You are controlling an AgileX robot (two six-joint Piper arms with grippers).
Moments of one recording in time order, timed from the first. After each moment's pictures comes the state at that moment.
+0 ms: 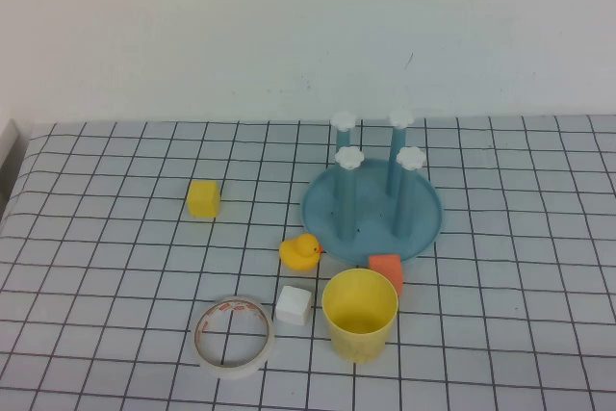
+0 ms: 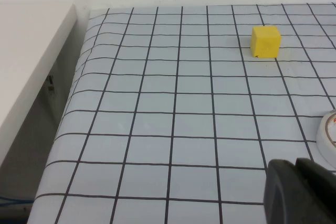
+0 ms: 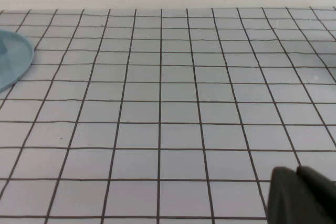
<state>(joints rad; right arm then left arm) -0.05 -0.01 0.02 -0.15 0.40 0.14 -0.02 -0.02 0.02 -0.05 0.35 -0.03</state>
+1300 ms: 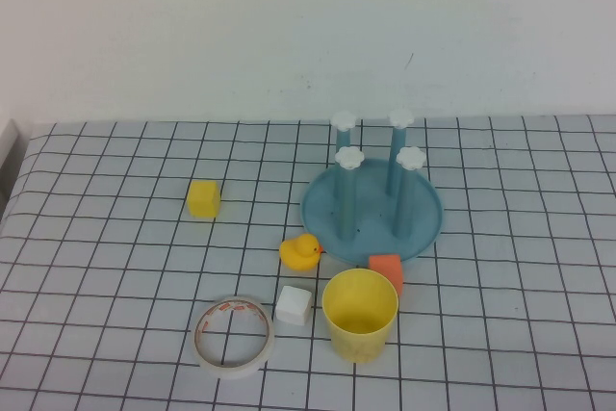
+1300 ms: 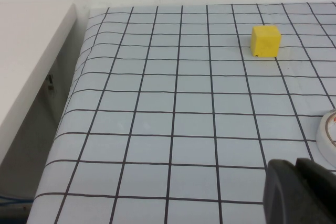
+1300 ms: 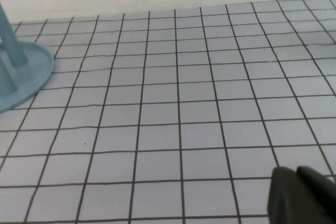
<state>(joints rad) -0.05 -0.01 0.02 -0.06 0.40 0.13 -0.02 -0.02 0.02 -0.05 0.35 -0.03</state>
